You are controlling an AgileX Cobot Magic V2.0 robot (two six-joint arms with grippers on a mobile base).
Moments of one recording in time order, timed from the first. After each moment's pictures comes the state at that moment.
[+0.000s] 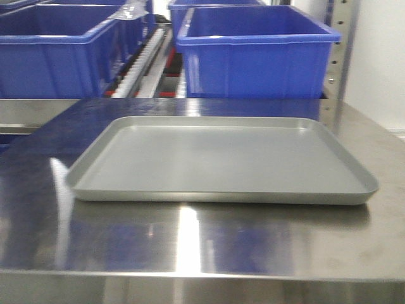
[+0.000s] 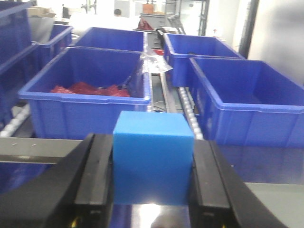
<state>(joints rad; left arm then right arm) -0.09 0.38 -0.46 -0.20 0.14 0.12 0.13 0.28 -0.33 0.02 0.08 0.04</state>
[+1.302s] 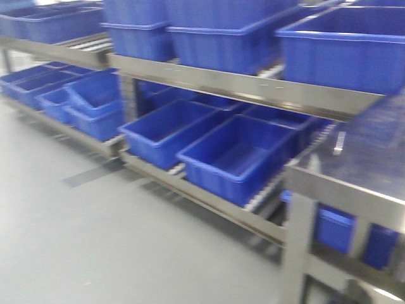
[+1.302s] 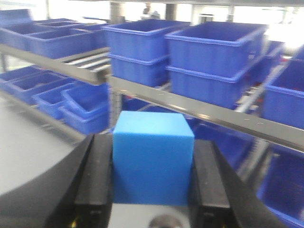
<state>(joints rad) -0.09 0.38 -0.46 -0.20 0.14 0.12 0.13 0.28 -0.33 0.02 0.08 0.04</state>
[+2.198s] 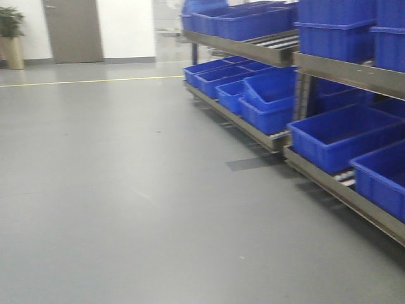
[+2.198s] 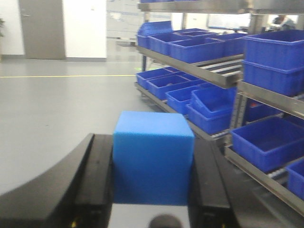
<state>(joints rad) -0.09 0.38 -0.46 -0.20 0.14 0.12 0.13 0.28 -0.33 0.02 0.08 0.04</state>
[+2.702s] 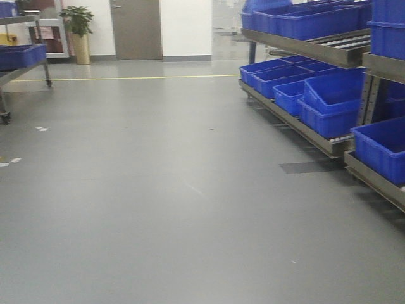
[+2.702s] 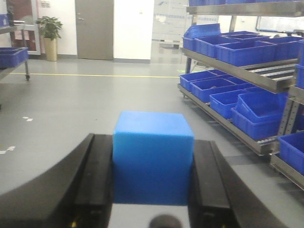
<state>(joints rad) -0.09 0.38 -0.46 -0.20 0.14 0.12 0.13 0.28 -0.33 0.02 0.08 0.04</state>
